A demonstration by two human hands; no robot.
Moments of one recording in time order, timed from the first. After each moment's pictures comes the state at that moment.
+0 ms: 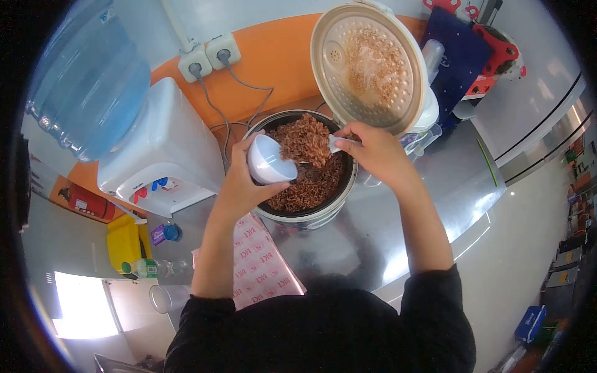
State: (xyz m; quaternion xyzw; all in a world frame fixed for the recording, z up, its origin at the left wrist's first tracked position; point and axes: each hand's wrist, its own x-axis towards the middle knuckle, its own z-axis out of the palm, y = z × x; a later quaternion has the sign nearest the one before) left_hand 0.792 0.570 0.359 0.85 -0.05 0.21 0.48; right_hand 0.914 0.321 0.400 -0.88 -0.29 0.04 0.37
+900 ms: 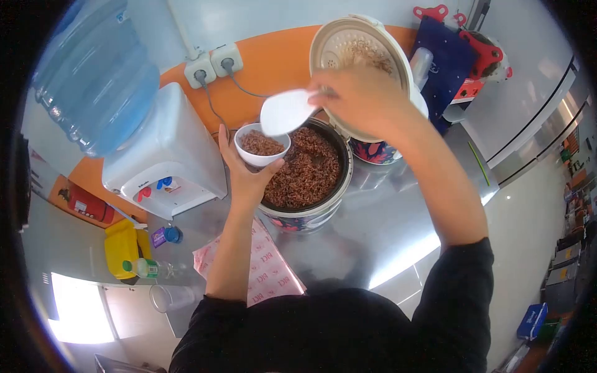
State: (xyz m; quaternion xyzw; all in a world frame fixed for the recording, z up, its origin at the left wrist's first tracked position) left_hand 0.803 0.550 0.350 0.69 0.00 0.35 0.63; right_hand 0.904 0.357 0.515 -0.86 -0.46 -0.15 0.15
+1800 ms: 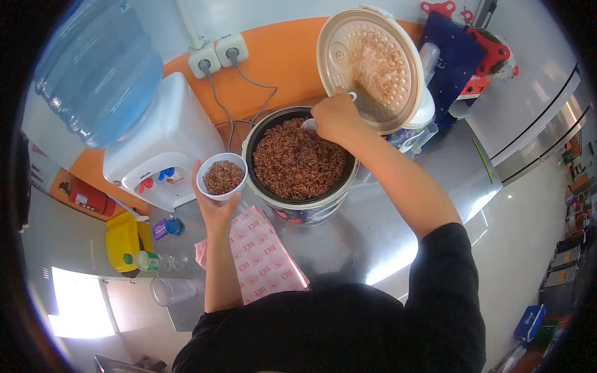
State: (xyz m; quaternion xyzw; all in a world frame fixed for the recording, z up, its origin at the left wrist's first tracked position) left_hand 0.724 0.608 0.300 0.69 0.04 0.40 0.61; right_hand 0.960 0.407 0.383 -0.88 -0.44 -0.15 -0.08
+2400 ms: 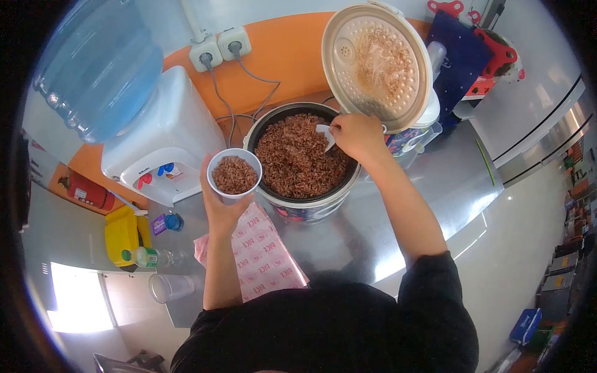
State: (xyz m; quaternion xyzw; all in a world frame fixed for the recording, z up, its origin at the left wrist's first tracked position) left_hand 0.724 0.599 0.306 0.75 0.06 0.36 0.55; right_hand 0.928 0.370 0.374 -0.95 -0.28 -0.04 0.13
